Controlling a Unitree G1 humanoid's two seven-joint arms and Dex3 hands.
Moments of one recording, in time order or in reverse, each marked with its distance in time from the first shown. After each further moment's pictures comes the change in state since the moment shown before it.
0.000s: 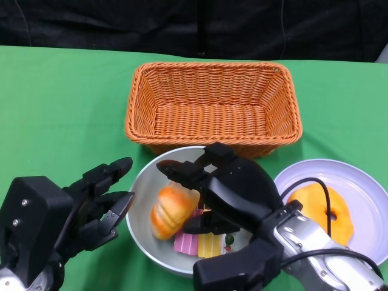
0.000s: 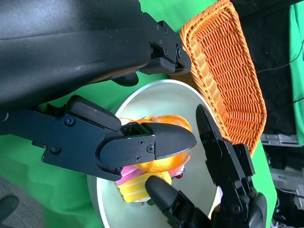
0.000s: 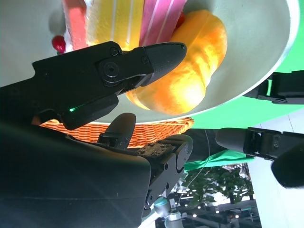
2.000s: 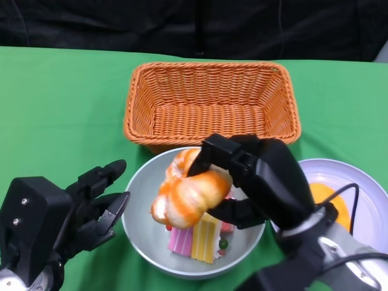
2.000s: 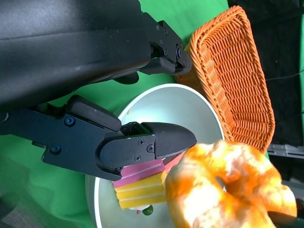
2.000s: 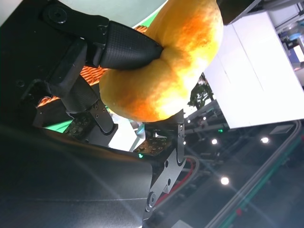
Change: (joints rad) left arm -0.008 -0.009 0.009 0.042 -0.005 -0.002 0.031; right arm 0.090 -0.086 -0.157 -0.072 0.210 -0.395 -0.345
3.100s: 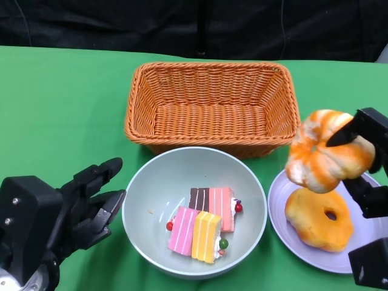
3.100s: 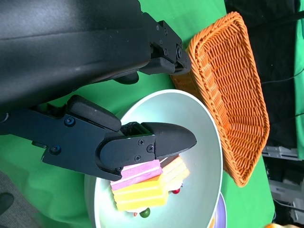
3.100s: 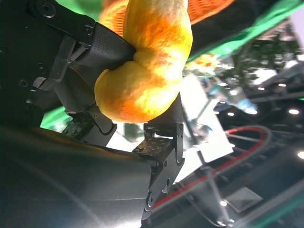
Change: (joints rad) left arm -0.002 0.002 0.021 0.018 -0.024 -0.017 -0.015; right arm 0.198 -0.180 -0.438 -0.041 0.086 -0.012 0.061
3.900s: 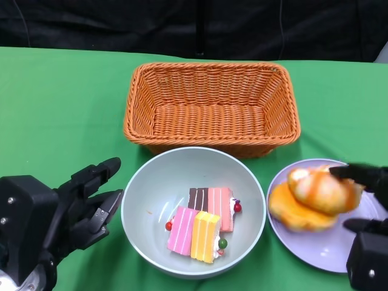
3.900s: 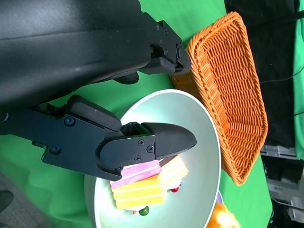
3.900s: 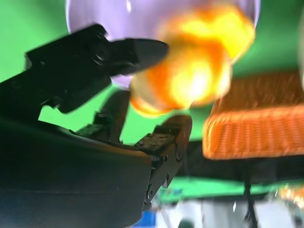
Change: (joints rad) left arm 0.002 0.010 0.007 -0.004 -0.018 0.007 -0.008; right arm 0.174 -0.124 0.055 -0.339 -0.039 0.518 0.637
